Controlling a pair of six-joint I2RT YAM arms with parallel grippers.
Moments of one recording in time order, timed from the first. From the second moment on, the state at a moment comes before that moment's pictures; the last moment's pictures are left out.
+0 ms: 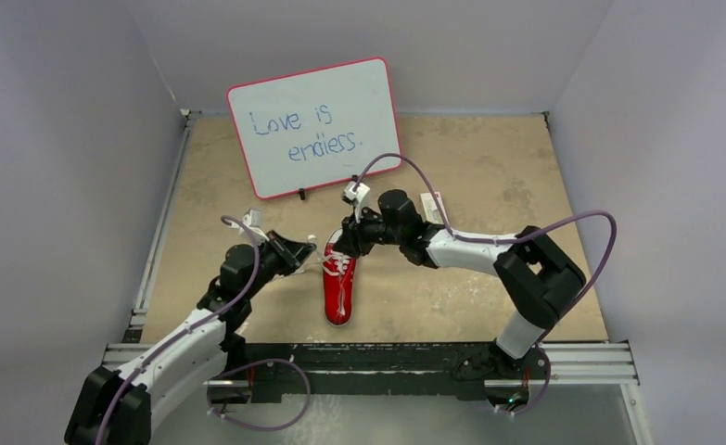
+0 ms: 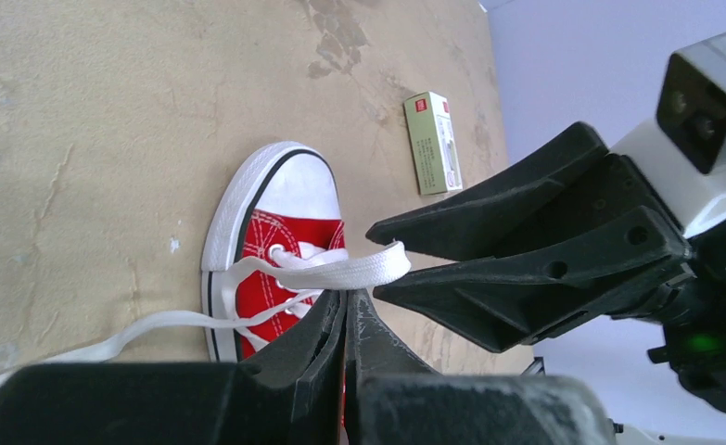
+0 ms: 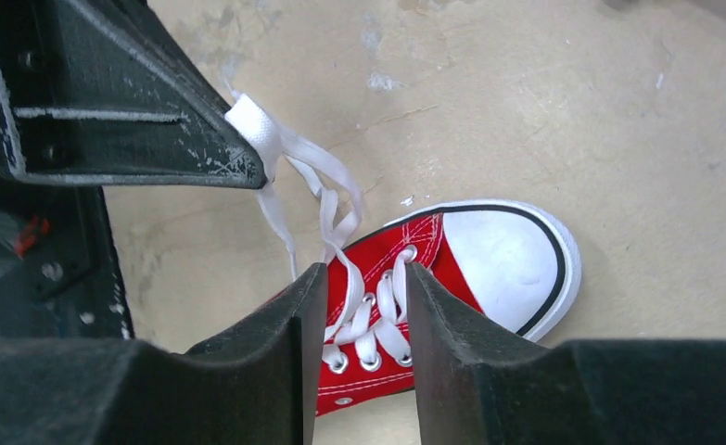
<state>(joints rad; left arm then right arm) -0.43 0.78 0.17 0.37 0.12 -0.97 0.79 1.67 0.86 0.38 -0.41 0.22</state>
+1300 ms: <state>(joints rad) -0.45 0.99 0.14 0.64 0.07 -1.10 0.82 1.58 0.86 0.30 -0.26 0.32</state>
